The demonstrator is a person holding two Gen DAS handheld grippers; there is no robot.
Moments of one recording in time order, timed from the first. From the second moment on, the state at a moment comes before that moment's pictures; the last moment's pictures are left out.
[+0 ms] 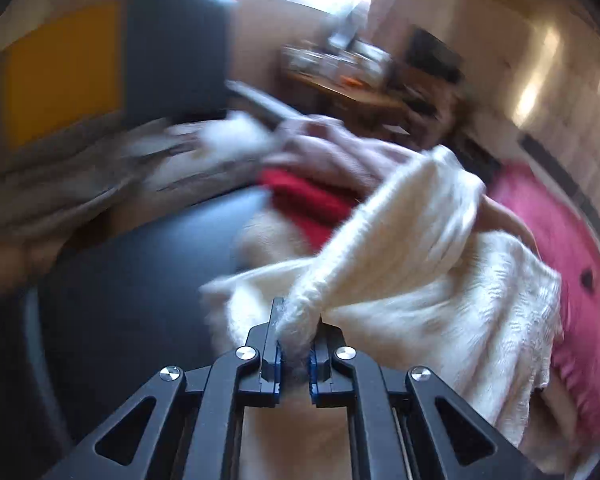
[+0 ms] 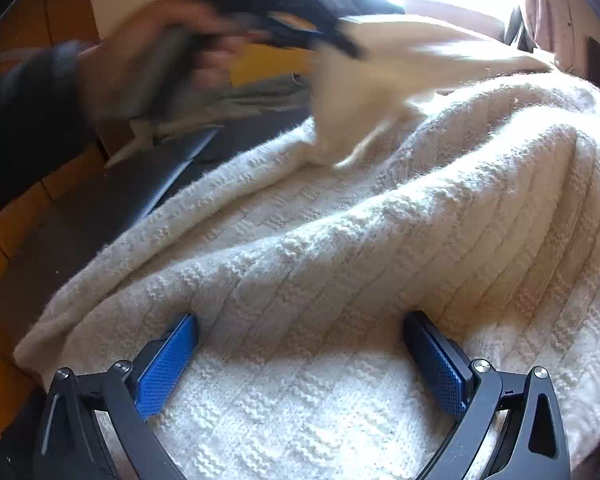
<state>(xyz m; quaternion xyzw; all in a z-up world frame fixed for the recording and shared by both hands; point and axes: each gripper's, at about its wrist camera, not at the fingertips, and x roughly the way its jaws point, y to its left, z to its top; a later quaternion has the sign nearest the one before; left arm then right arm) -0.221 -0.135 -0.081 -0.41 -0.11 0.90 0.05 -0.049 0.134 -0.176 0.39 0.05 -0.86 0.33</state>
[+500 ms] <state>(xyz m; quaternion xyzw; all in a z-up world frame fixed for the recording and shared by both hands) 0.073 -0.350 -0.150 -0.37 -0.34 0.85 -0.17 -0.037 0.060 -0.174 0.44 0.14 -0.83 0.31</state>
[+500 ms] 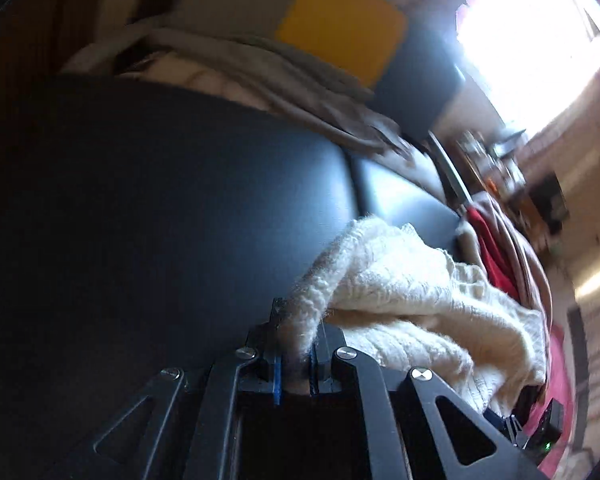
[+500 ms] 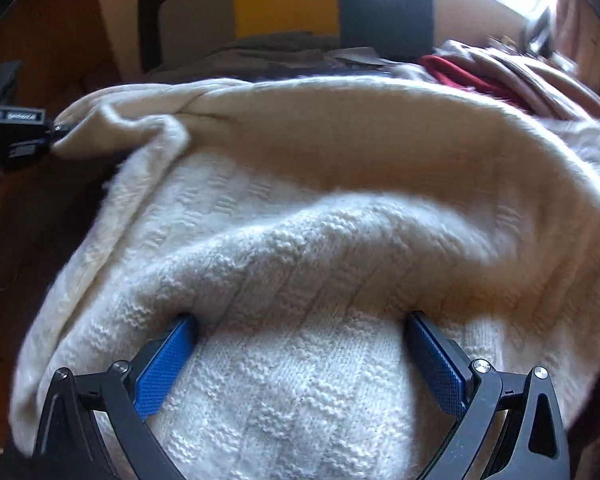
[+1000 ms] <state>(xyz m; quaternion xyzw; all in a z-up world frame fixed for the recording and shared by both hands) 0.246 -0.404 -0.116 -0.27 -0.40 0.82 -0.31 -0.005 -0.070 -0.186 0.44 0.23 -0.79 0.37</state>
